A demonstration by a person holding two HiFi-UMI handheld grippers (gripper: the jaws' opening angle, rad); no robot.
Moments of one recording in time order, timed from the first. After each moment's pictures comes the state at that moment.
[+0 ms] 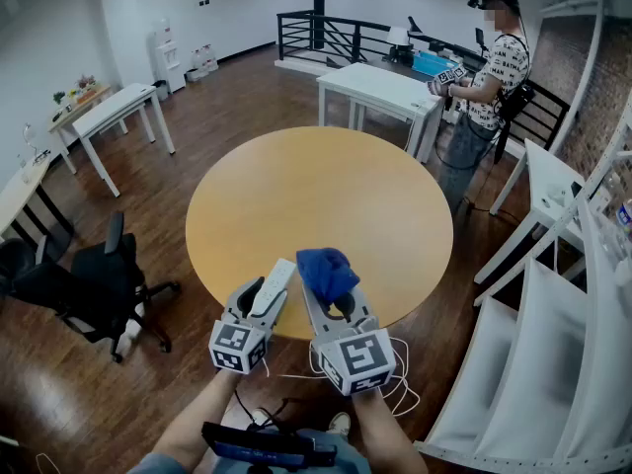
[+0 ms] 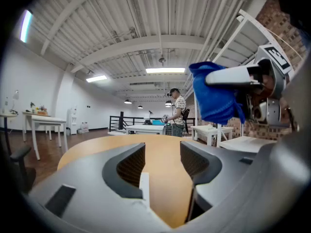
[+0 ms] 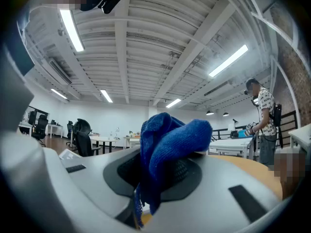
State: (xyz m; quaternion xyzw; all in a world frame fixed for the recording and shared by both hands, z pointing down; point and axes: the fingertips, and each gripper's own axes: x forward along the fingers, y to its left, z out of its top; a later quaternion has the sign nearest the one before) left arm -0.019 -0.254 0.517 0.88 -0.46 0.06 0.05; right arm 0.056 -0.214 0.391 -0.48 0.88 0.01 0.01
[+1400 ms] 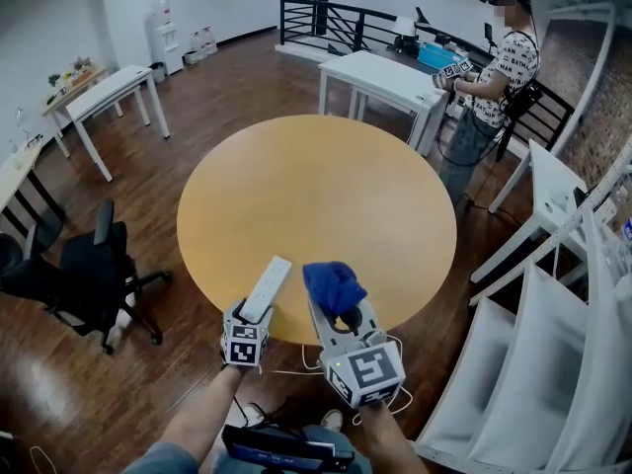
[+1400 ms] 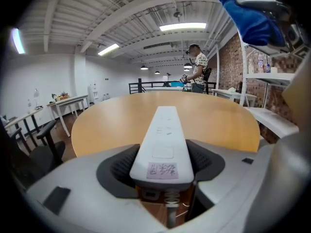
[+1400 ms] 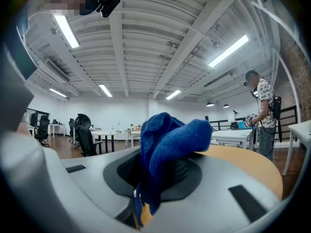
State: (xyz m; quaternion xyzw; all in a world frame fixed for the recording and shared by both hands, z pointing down) left arm -0.072 -0.288 0.696 0.80 -0.53 0.25 0.15; right arm 0.061 -0.230 0.424 -0.48 0.88 -0.02 -0.01
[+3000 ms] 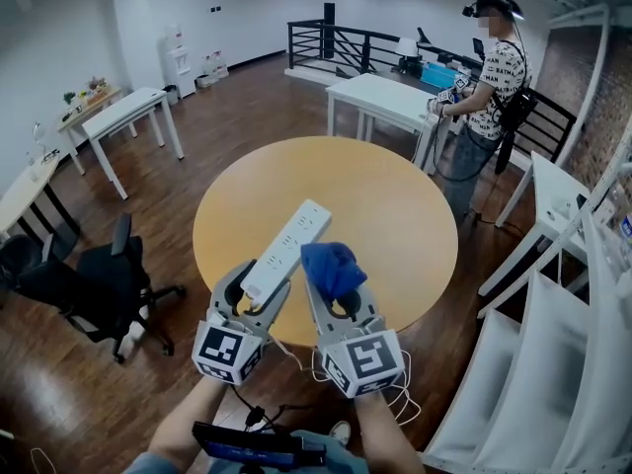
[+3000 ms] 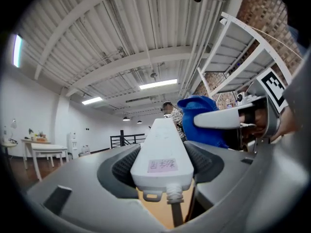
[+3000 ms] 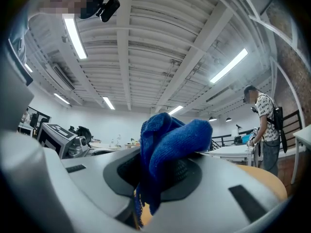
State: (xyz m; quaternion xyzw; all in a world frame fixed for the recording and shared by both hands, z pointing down) left arm -0.026 -0.240 0.389 0.88 -0.47 0.02 -0.08; right arm 0.050 -0.221 0.350 -0.47 0.88 0.04 0.06
